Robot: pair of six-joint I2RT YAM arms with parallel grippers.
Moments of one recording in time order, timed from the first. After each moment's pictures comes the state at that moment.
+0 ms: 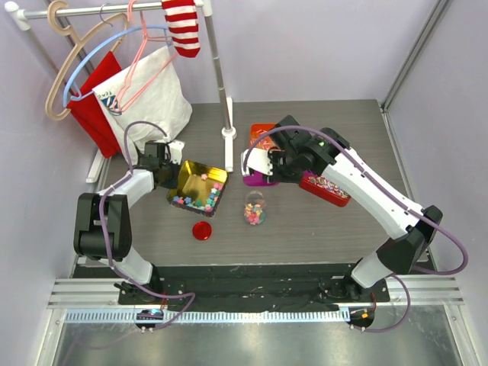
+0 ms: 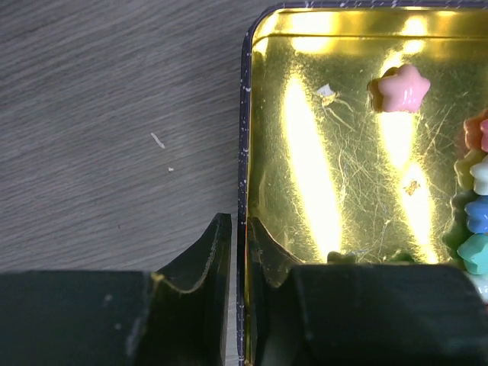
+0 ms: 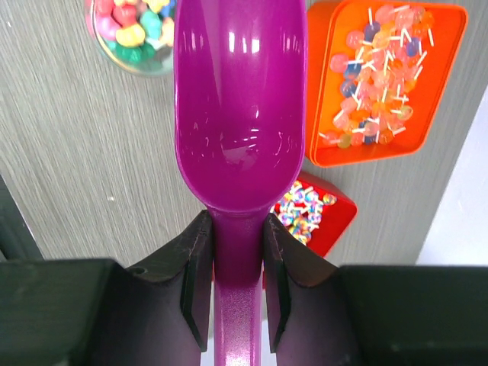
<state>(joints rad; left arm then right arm) -0.07 1.61 0.93 -0.25 0.12 0.22 0.75 1.55 1.71 -1.22 0.01 -0.88</state>
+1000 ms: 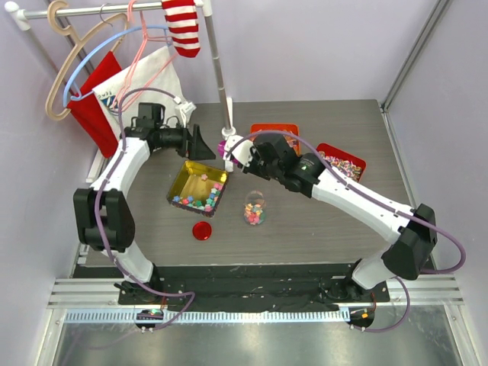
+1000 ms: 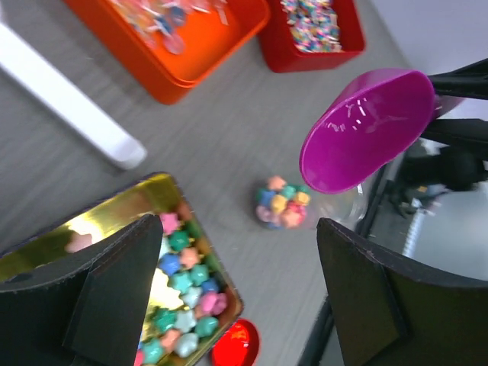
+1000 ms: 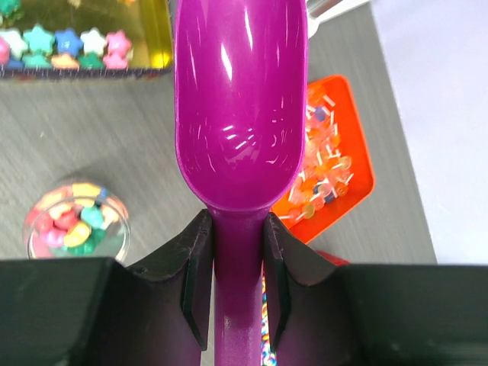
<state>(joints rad) -0.08 1.66 1.42 -0.57 0.95 0.11 0.83 1.50 1.40 -0.54 0.17 -0.56</state>
